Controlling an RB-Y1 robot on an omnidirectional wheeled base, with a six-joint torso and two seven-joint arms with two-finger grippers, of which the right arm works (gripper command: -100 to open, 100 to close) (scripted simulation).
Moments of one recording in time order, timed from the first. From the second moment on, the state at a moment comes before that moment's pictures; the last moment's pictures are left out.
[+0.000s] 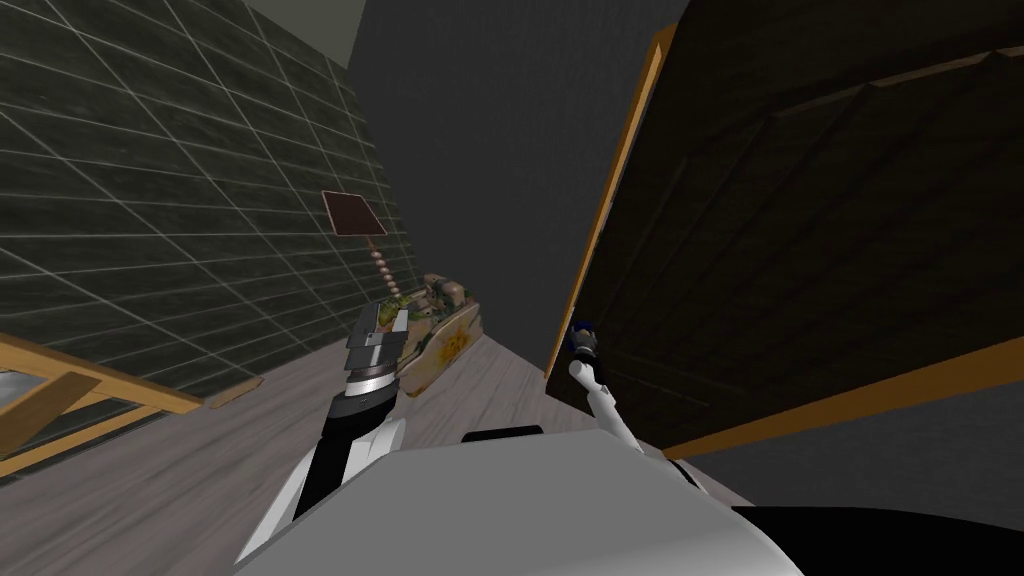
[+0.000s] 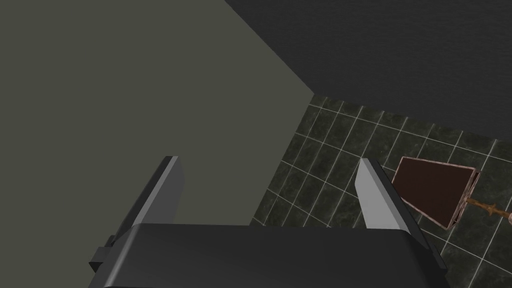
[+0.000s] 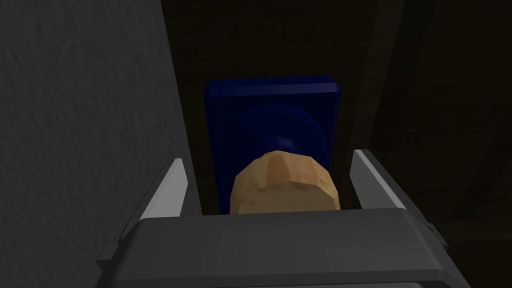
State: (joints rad) arm -0.17 -0.16 -0.27 -1.02 -0.72 -0.42 -0.98
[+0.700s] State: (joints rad) arm -0.17 -0.17 -0.27 -1.02 -0.72 -0.42 -0.98
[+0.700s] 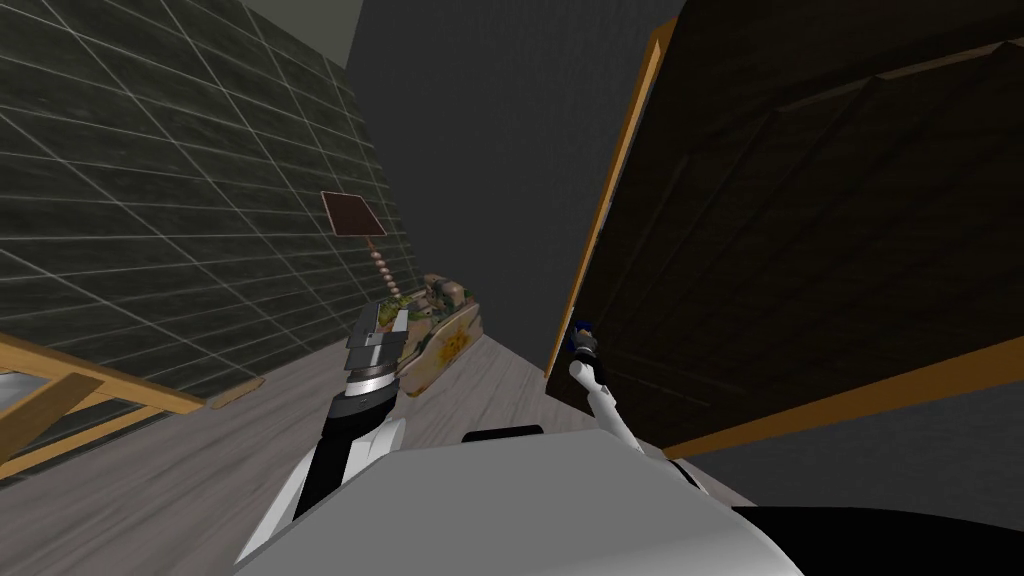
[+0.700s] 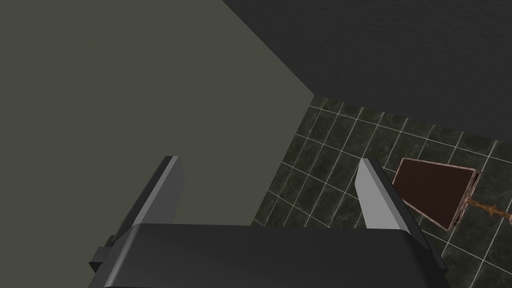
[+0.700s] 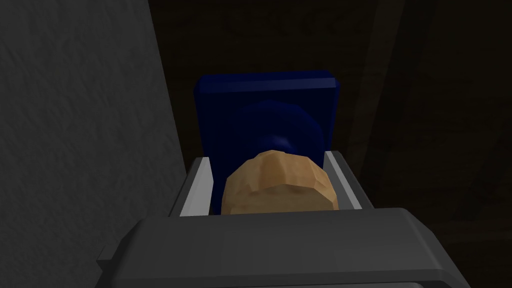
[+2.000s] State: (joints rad) arm -0.11 -0.27 -0.14 -1.05 -0.73 -0.39 -1.14
